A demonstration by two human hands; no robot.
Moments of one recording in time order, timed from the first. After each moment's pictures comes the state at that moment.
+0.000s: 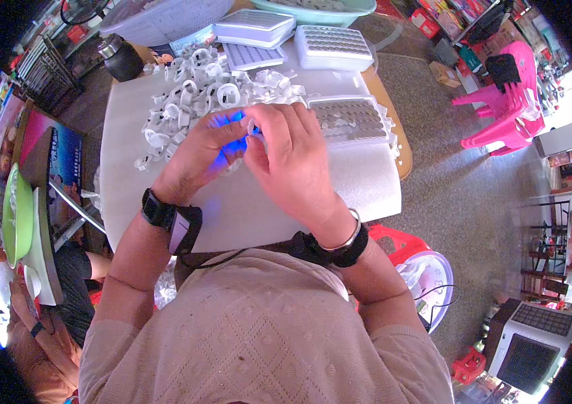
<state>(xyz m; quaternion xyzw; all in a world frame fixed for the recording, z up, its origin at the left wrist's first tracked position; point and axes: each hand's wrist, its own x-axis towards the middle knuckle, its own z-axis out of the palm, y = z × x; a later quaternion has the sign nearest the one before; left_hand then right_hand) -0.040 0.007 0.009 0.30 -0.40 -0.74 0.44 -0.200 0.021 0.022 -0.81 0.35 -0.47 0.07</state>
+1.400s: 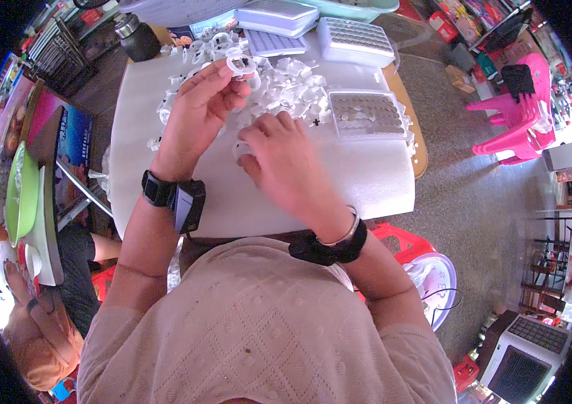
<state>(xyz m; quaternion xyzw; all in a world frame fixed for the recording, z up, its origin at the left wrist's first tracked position) -0.013 -0.008 0.012 0.28 -0.38 -0.64 0.61 -0.178 0.030 0.002 -0.86 0.36 -0.34 0.14</state>
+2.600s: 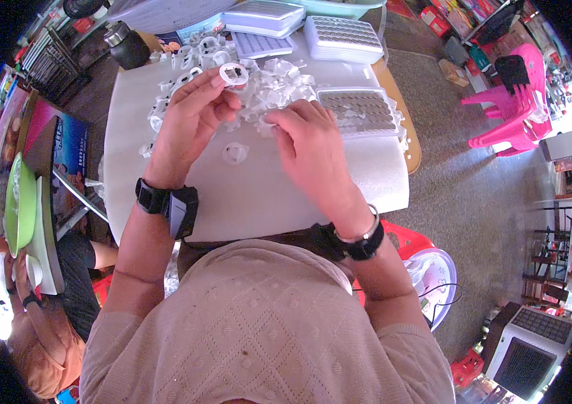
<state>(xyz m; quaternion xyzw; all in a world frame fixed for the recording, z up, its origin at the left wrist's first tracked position) -0.017 -0.008 0.007 0.29 -0.41 -0.64 0.58 -0.217 0.014 0.005 -0.82 0.39 -0.40 0.12</state>
